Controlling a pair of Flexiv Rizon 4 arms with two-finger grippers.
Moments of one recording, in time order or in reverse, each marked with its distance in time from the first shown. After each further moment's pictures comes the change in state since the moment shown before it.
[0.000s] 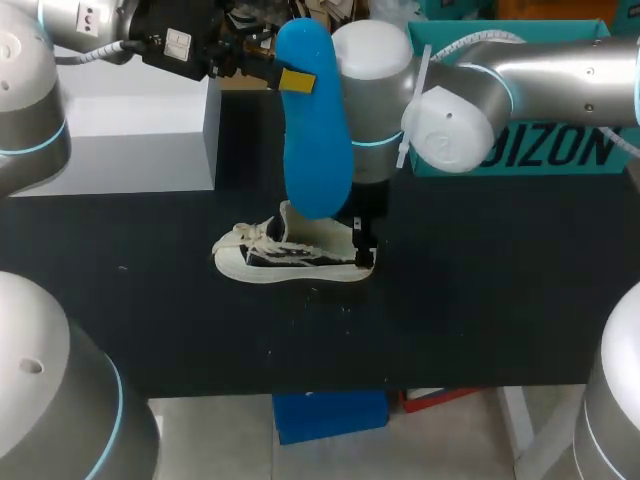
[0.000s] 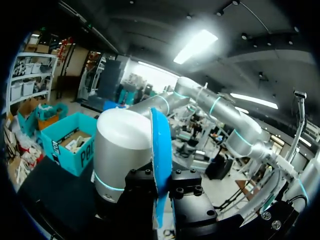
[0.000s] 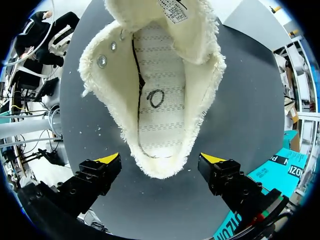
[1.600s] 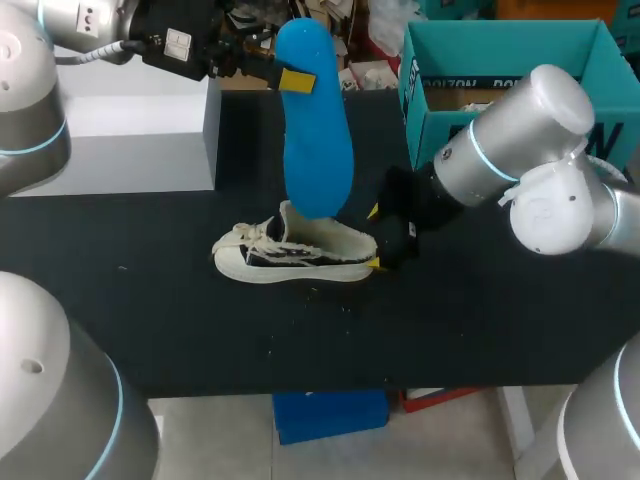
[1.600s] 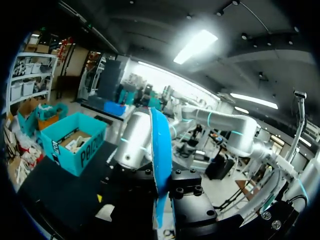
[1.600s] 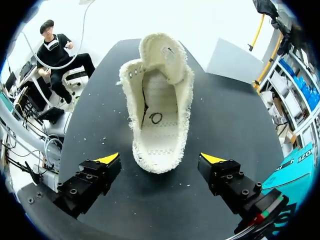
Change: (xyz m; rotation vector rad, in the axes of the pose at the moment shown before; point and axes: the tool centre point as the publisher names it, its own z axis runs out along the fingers) left arm 0.000 0.000 0.000 0.000 0.000 0.000; right arm -0.002 -0.011 0.001 -0.644 -0.021 -0.032
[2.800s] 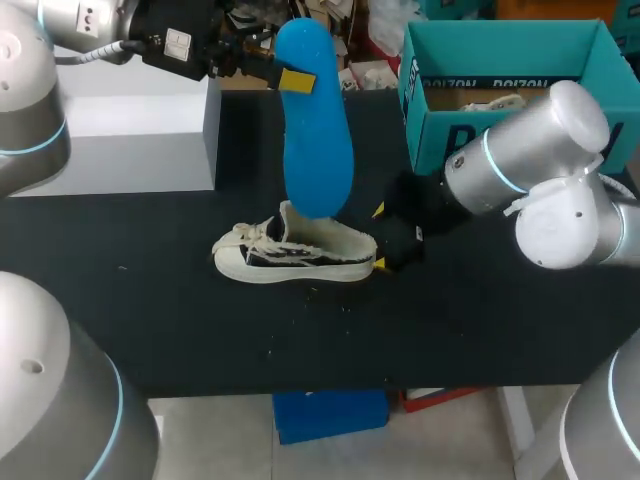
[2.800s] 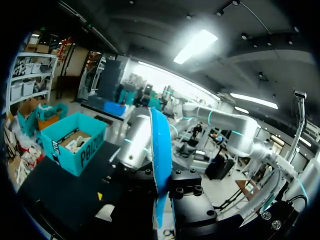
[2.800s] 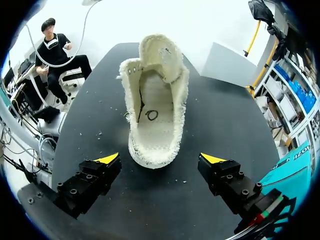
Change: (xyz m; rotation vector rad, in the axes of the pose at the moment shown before) left arm 0.000 0.000 0.000 0.000 0.000 0.000; right arm -0.004 -0.007 -0.003 0.002 -0.051 -0.025
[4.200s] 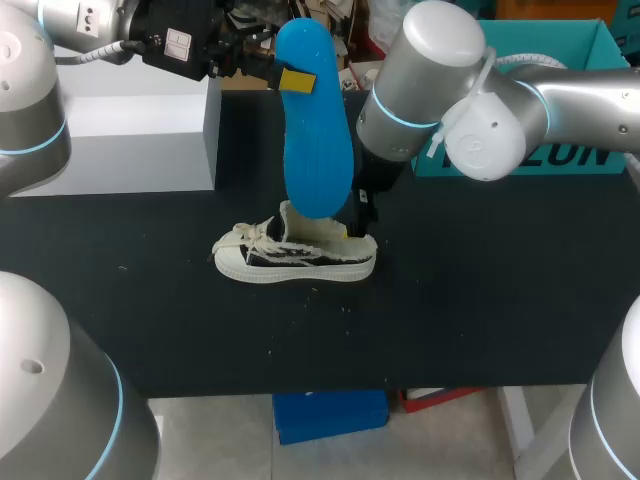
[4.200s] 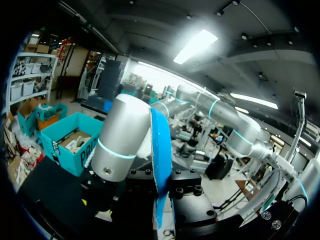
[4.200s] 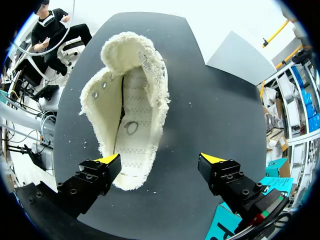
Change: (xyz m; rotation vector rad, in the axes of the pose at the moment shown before) left arm 0.000 0.000 0.000 0.000 0.000 0.000; right arm -0.041 0.057 0.012 0.338 0.035 -0.098
